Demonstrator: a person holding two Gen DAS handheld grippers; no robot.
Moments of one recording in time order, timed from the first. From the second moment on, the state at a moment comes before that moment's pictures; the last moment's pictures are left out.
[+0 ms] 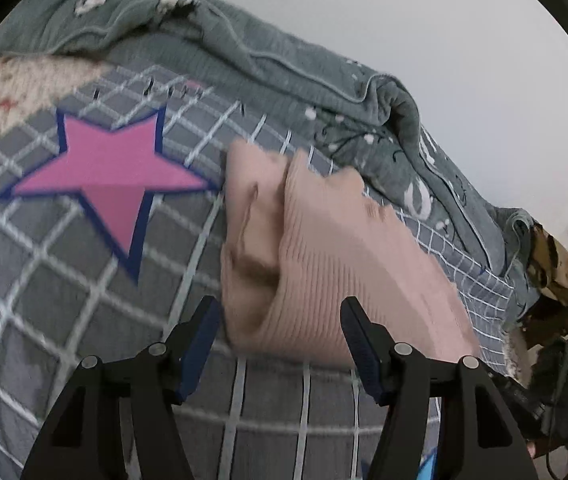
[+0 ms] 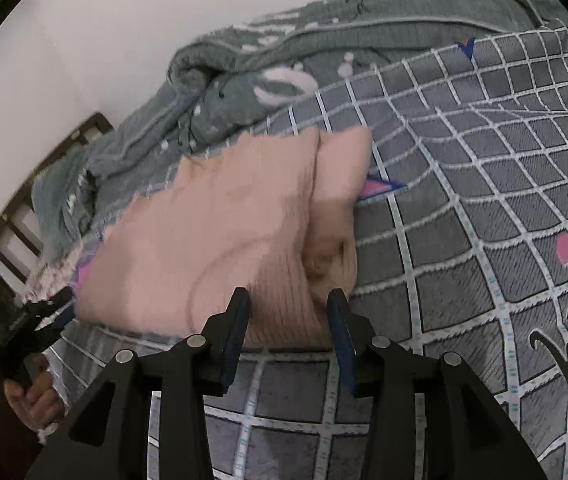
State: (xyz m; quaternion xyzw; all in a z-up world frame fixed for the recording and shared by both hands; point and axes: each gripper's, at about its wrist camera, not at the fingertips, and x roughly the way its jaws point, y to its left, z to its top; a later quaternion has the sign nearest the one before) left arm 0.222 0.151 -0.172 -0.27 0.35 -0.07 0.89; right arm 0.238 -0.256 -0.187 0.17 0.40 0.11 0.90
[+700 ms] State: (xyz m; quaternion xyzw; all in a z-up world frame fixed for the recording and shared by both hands) left arm 0.248 0.138 -0.188 -0.25 0.37 -0.06 0.89; right arm 0.248 -0.257 -0.201 0.15 0.41 0.08 0.90
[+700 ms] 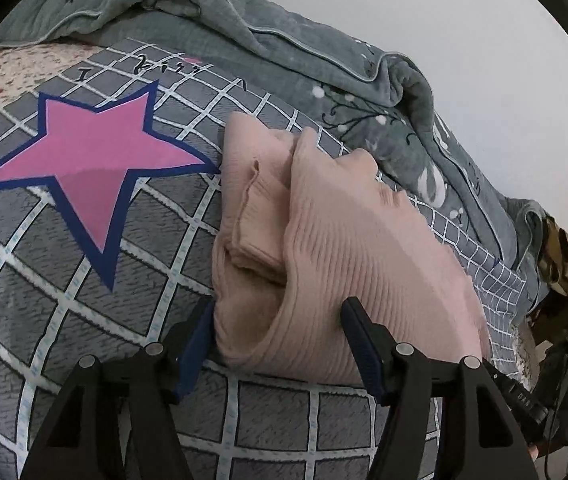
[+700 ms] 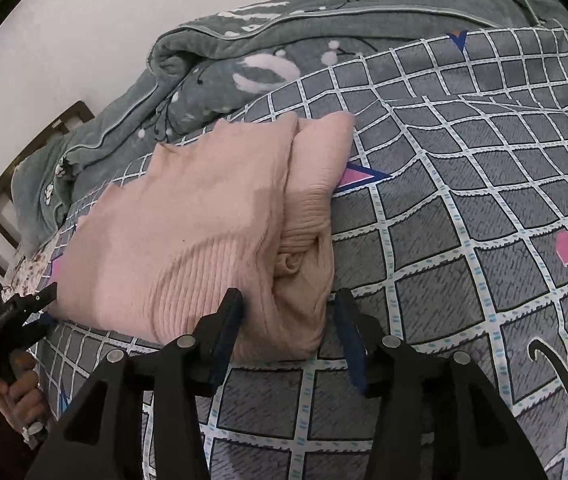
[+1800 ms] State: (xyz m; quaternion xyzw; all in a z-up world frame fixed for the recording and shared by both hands) left arm 0.250 0.147 -0.197 -0.33 0.35 -0.06 0.87; right arm 0.238 -0.263 -0.192 0.19 0.38 0.11 0.90
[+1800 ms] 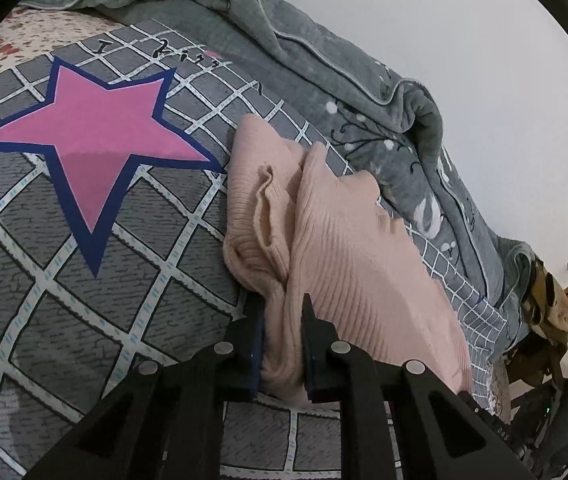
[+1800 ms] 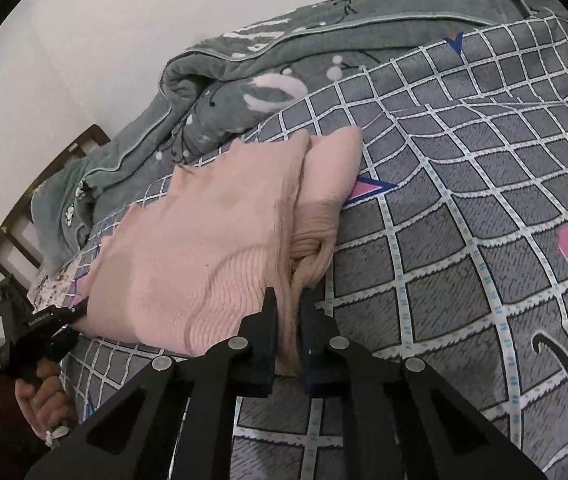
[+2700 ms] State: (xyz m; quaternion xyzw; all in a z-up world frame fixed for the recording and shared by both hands) left arm 0.121 0.126 -0.183 -0.28 0.32 -0.07 0.90; right arm 0.134 -0.283 -0.160 0.19 0.33 0.13 0.91
